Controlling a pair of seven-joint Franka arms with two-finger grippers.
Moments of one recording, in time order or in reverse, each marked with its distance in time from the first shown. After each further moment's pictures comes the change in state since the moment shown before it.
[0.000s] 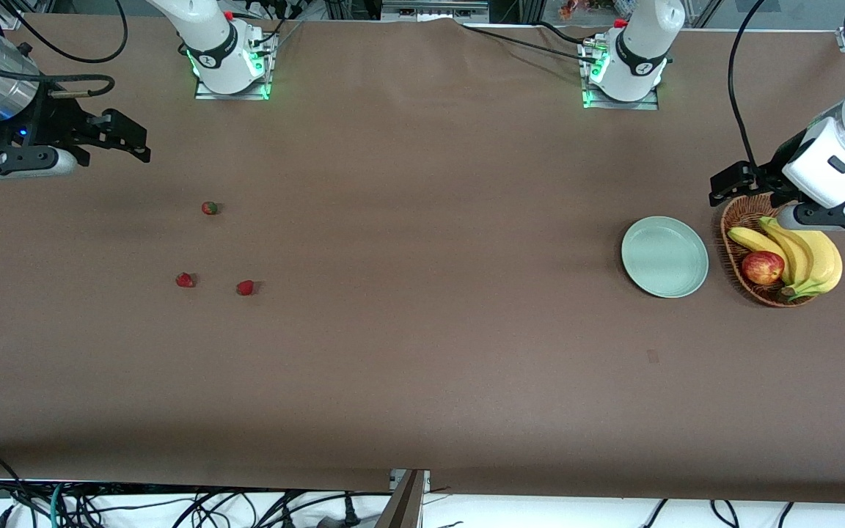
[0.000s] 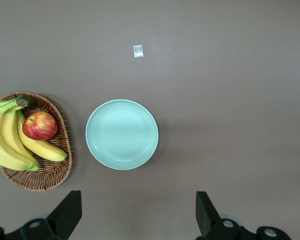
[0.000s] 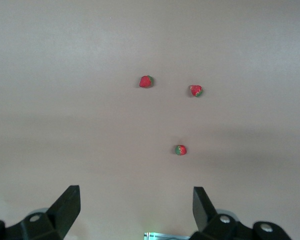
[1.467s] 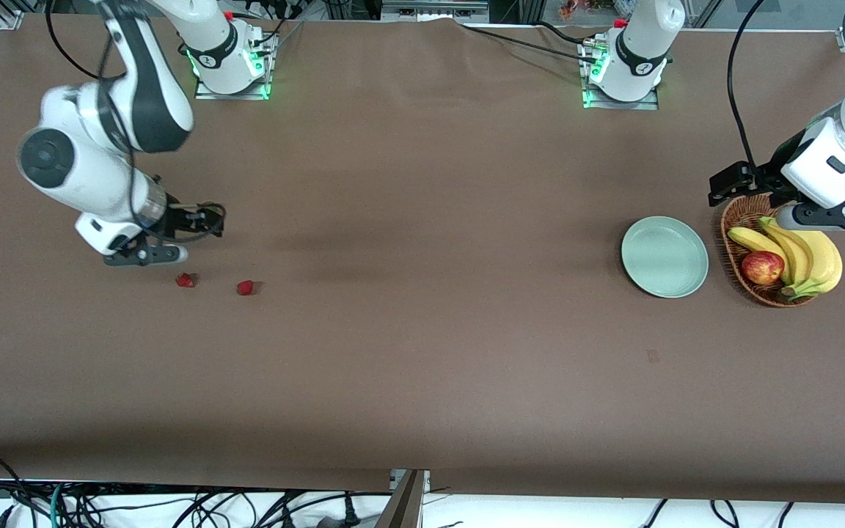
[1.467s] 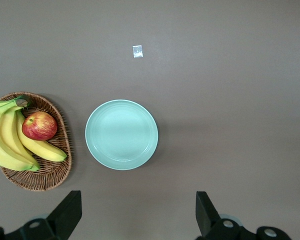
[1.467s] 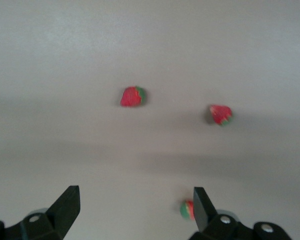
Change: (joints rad) left arm 0.000 0.001 -0.002 0.000 0.000 0.001 -0.001; right arm 0.026 0.233 0.004 -0.417 -0.025 0.648 -0.024
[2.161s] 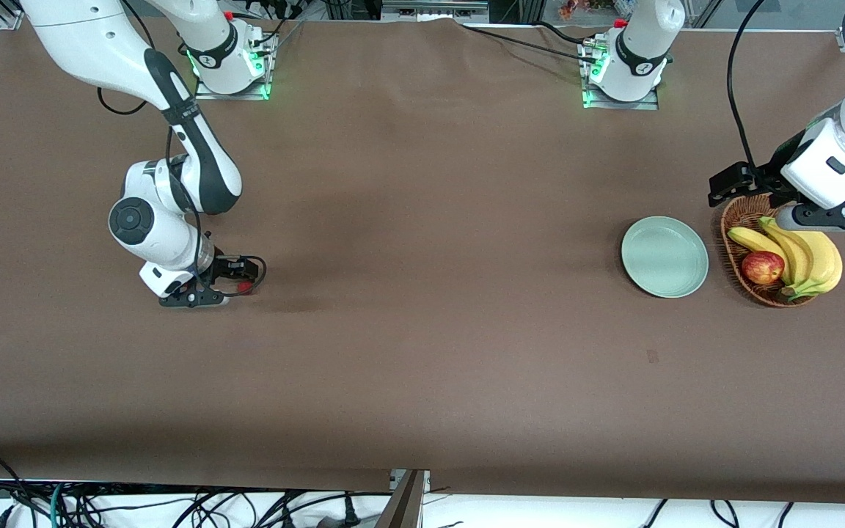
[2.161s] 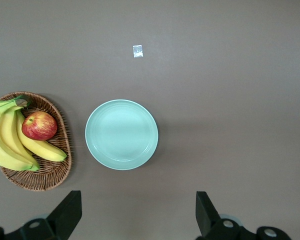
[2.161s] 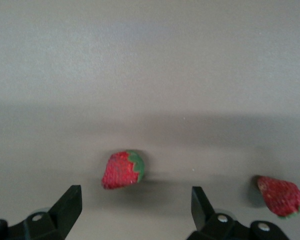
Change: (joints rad) left arm 0.000 0.002 0.000 0.000 0.000 0.000 0.000; right arm 0.011 0.285 0.000 0.047 0.012 0.314 0.022
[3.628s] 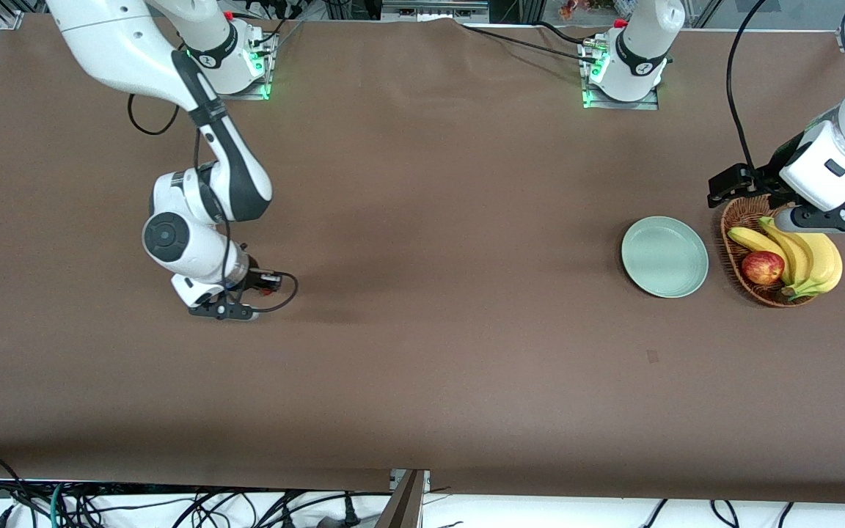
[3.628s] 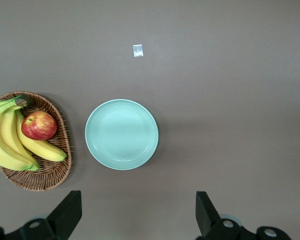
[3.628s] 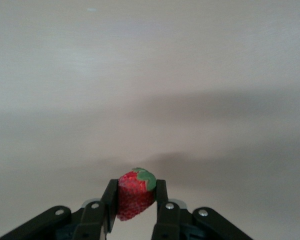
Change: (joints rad) left arm 0.000 0.003 0.001 0.000 0.000 0.001 0.000; right arm 0.141 0.049 0.009 0.231 0.043 -0.223 0.300
